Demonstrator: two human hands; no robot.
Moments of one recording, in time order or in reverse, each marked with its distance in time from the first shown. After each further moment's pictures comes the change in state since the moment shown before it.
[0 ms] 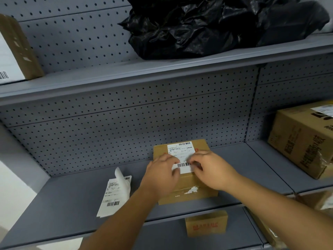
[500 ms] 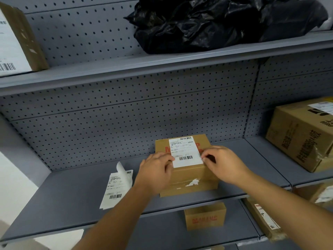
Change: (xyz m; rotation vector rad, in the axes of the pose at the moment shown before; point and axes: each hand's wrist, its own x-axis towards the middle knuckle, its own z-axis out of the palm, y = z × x) left_hand -0.021 -0.023 -0.006 -0.024 0.061 -0.011; right_hand -0.022 0.008 -0.015 -0.017 0.060 0.131
